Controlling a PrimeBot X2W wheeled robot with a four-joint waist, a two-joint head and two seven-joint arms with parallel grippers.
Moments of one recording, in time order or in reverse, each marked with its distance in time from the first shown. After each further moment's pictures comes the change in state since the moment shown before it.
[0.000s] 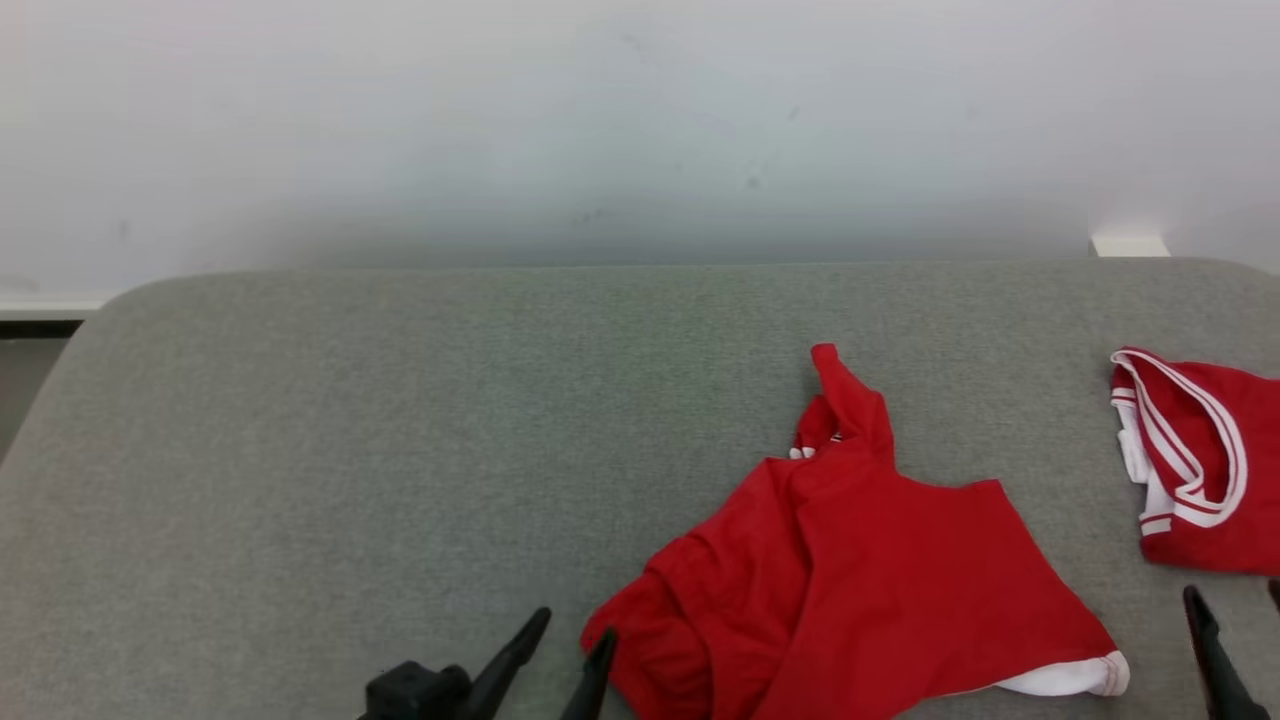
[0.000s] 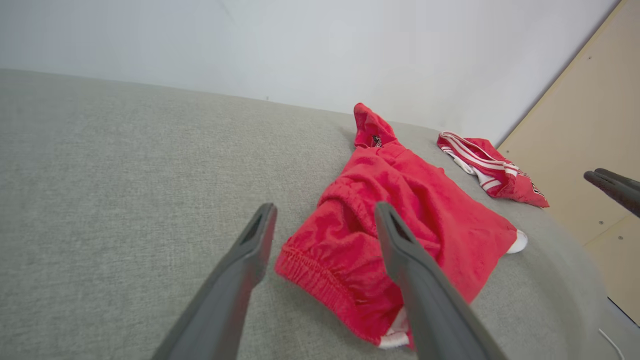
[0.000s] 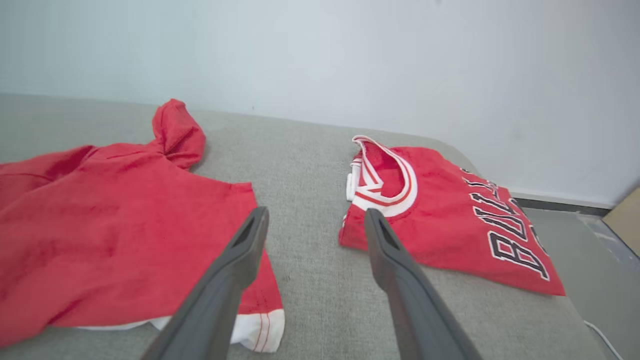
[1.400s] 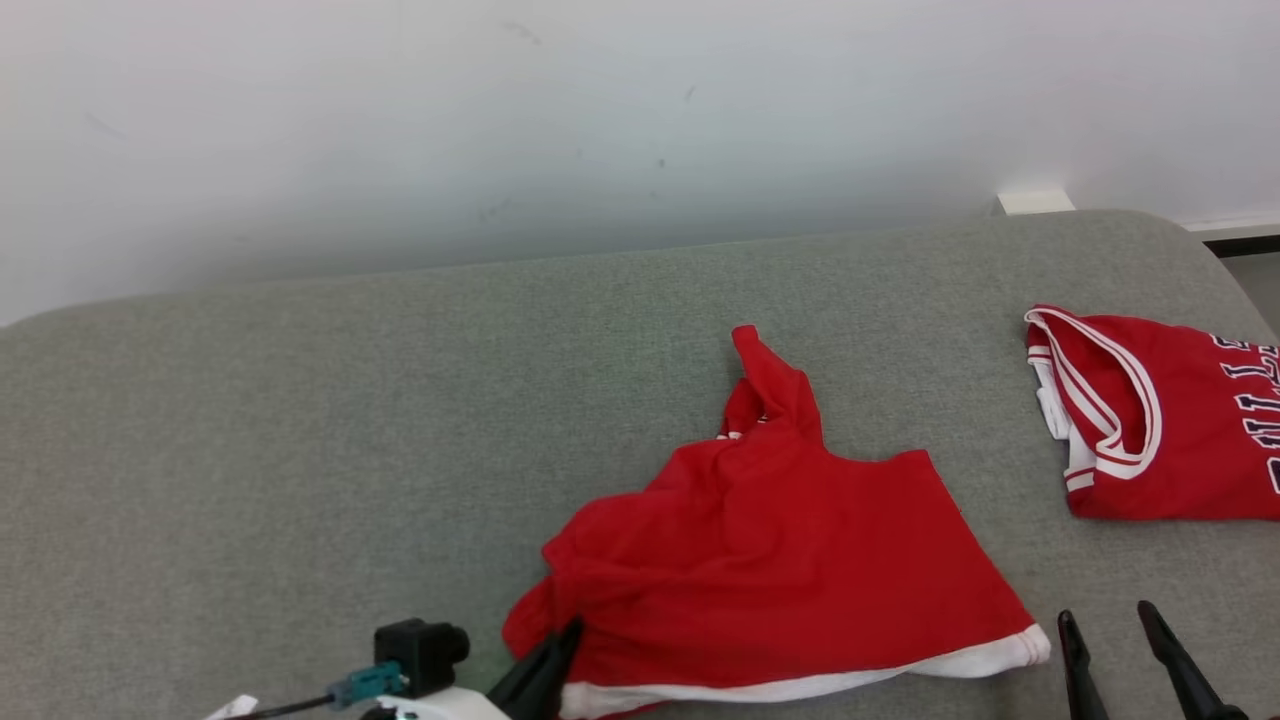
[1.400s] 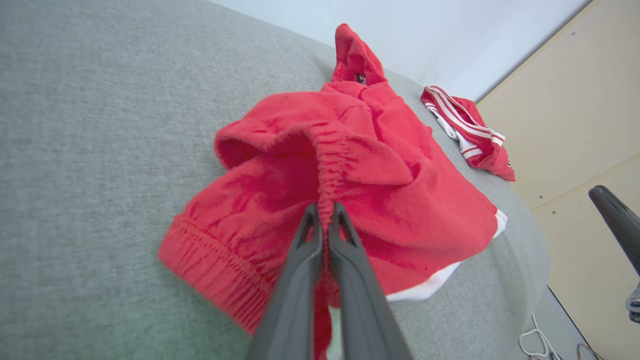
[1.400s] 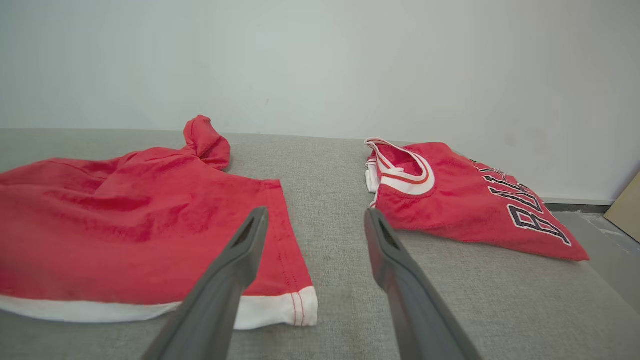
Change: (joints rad) left arm -0.130 -0.041 -0.028 0.234 -0.189 -0.072 0.096; right arm -0.005 0.199 0.063 0.093 -0.162 0.000 -0.289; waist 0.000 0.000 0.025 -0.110
